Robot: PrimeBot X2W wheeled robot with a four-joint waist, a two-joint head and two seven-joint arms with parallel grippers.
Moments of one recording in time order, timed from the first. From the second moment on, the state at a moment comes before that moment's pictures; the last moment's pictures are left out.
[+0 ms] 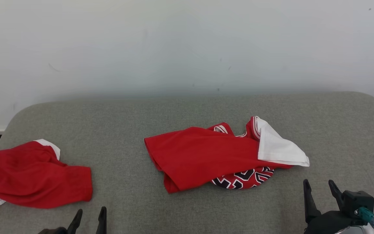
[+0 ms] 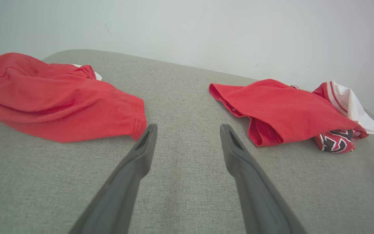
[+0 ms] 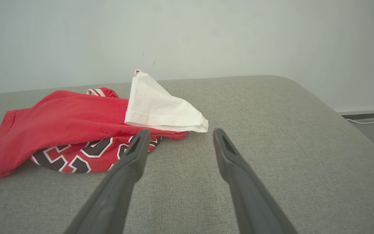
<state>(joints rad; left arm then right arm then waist) 0.06 0.25 -0.36 0.17 -0.45 0.12 -0.15 0.07 -0.10 -0.01 0.12 0.21 -0.12 0.02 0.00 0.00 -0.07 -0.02</state>
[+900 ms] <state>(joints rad) 0.07 0.18 -0.37 0.06 -0.39 0.12 0.15 -0.04 -0.16 0.07 0.15 0.20 -0.05 0.14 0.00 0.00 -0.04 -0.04</state>
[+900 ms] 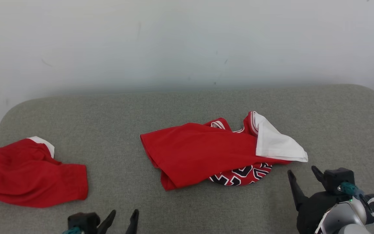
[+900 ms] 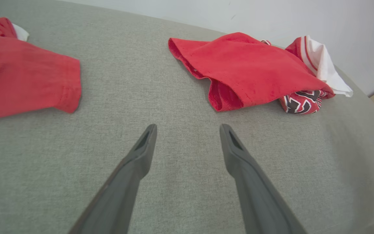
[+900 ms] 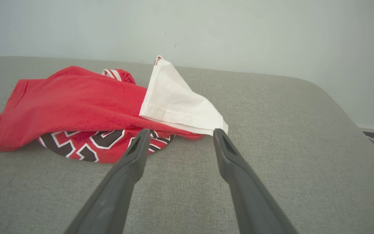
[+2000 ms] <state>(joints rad) -0.48 0.04 -0.49 0.39 -0.55 0.02 0.51 -0.50 -0.17 0.13 0.38 0.20 0.00 0.63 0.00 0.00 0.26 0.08</state>
